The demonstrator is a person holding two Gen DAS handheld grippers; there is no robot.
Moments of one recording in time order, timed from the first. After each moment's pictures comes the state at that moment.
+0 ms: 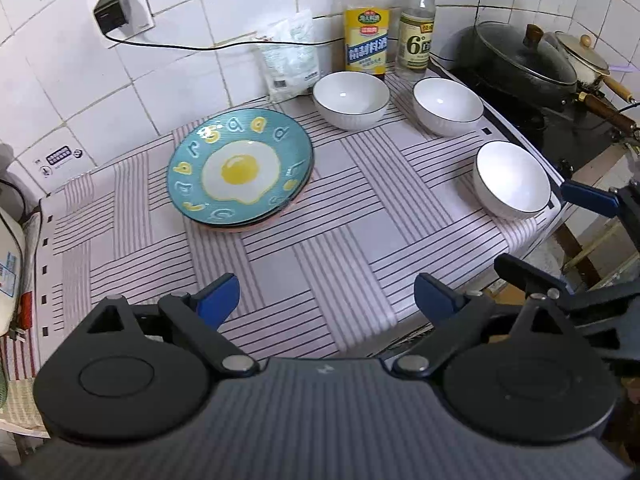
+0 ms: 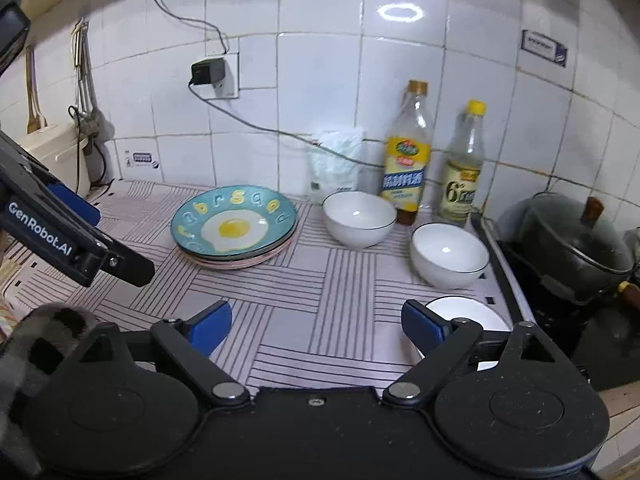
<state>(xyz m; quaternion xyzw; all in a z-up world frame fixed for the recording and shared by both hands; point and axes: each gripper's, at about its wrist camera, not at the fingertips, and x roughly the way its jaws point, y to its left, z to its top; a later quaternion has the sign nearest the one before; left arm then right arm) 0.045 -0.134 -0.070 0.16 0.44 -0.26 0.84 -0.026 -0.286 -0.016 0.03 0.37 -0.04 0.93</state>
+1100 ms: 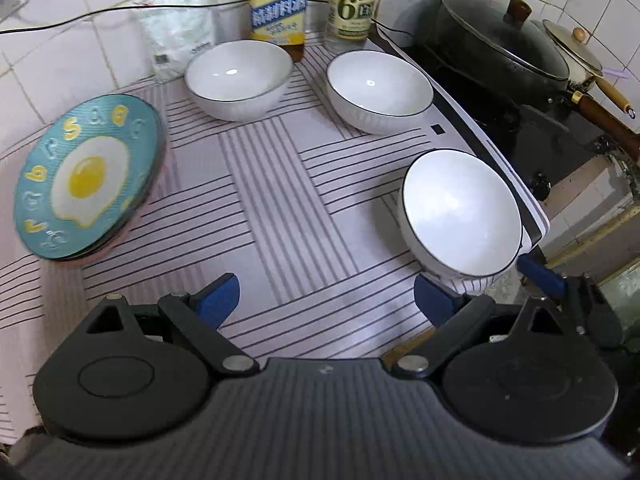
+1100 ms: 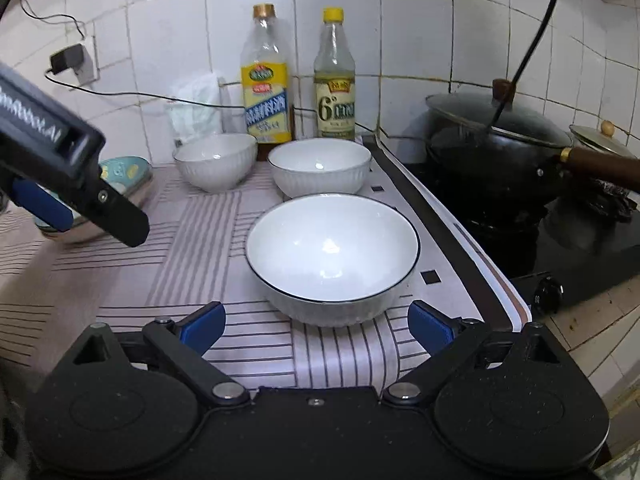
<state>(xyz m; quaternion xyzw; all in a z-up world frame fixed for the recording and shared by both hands) 0.078 -0.278 -0.144 0.13 0.49 -0.30 0.81 -0.046 -0.381 -0.137 0.11 0.38 -0.17 0.90</state>
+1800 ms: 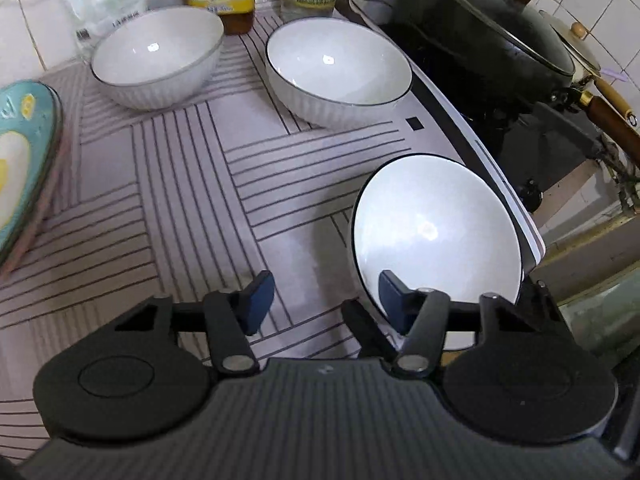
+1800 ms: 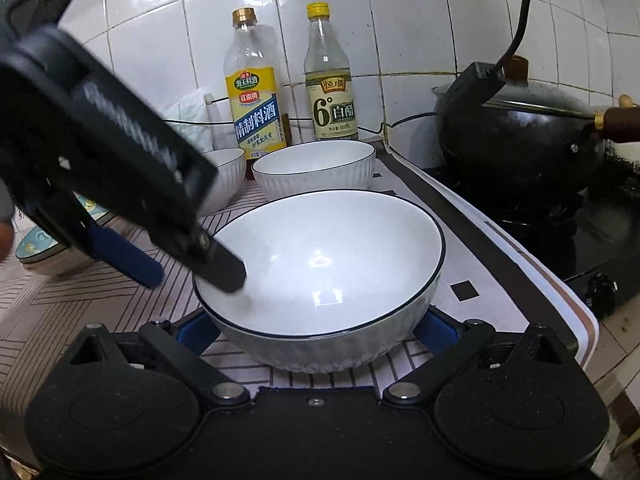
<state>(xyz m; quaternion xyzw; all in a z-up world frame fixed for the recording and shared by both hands) 0.108 -0.340 -0.194 0.09 0.53 -0.33 0.78 -0.025 -0.406 -0.182 0.15 0.32 -0.15 0.92</state>
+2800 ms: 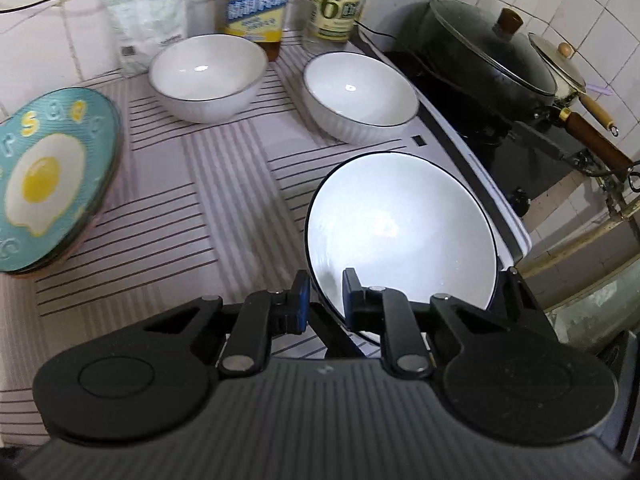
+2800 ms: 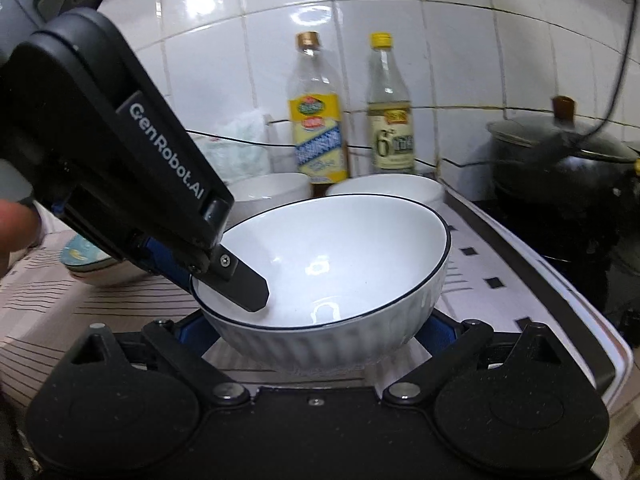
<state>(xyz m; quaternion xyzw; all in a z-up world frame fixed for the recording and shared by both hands) 0.095 -0.281 -0.154 0.08 0.50 -0.33 0.79 -0.010 -0.365 -0.155 0.13 0.29 -0.10 0.94</state>
